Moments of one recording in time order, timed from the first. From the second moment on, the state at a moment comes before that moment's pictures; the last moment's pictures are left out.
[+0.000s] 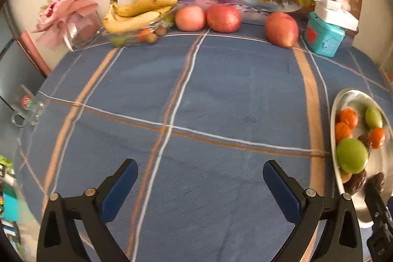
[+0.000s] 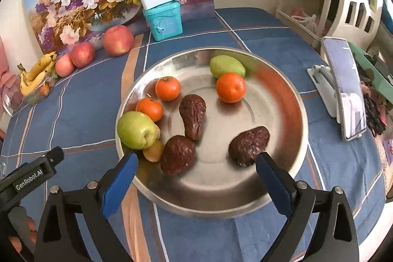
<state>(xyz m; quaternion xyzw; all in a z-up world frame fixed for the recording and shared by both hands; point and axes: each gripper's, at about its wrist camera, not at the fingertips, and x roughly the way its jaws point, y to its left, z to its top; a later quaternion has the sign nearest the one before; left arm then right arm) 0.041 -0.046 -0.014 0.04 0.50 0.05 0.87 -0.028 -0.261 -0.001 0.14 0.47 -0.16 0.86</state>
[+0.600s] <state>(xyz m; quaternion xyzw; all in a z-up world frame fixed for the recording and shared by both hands) 0.001 -0.042 -0.003 0.09 0.53 0.05 0.84 -0.048 -0.242 -0.002 0.15 0.50 -0.13 0.84</state>
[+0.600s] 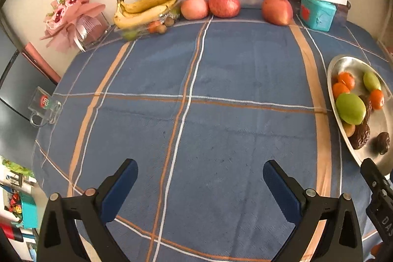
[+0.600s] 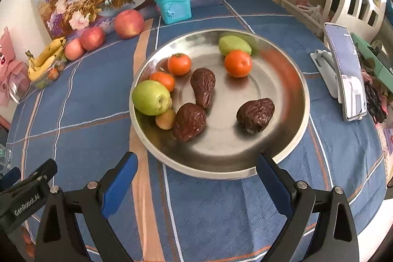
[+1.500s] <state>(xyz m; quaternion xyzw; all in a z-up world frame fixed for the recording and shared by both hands) 0.005 -0.041 -0.016 0.08 0.56 0.06 0.82 -0.043 -0.235 -0.005 0.12 0.52 -0.14 0.83</state>
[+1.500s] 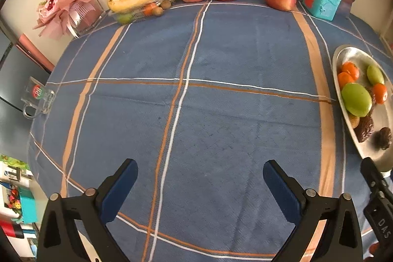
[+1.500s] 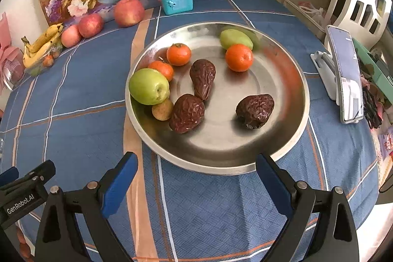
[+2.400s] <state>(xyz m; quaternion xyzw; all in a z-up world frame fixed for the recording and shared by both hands) 0.007 -0.029 -0.026 0.06 0.58 0.04 0.81 -0.041 -0.229 -0.009 0.10 0.53 -0.16 0.83</state>
